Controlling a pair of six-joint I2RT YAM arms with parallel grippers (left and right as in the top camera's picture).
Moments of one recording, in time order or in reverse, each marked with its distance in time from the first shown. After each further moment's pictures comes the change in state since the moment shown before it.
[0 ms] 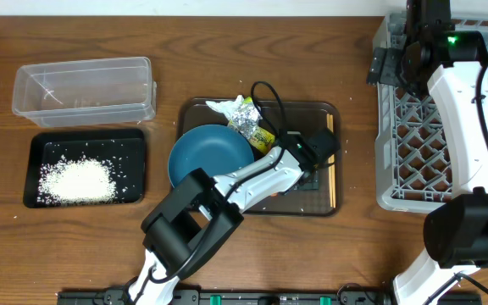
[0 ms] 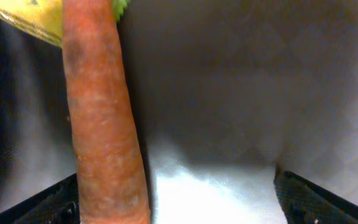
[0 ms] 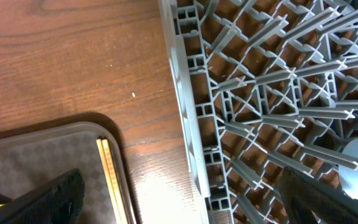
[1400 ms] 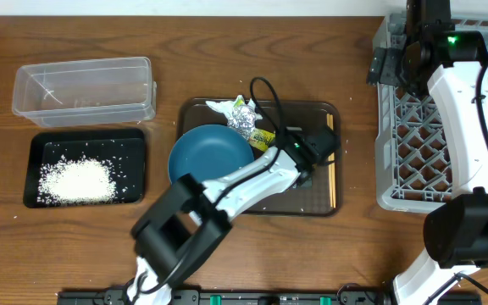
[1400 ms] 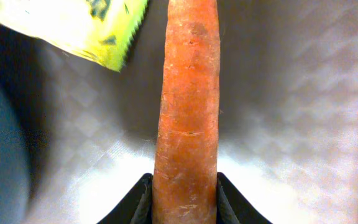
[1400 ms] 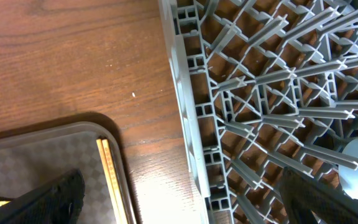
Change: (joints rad) left arm 0.002 -0.081 -0.006 -0.013 -0.037 0.035; right arm 0.000 0.000 0.000 0.000 0.000 0.000
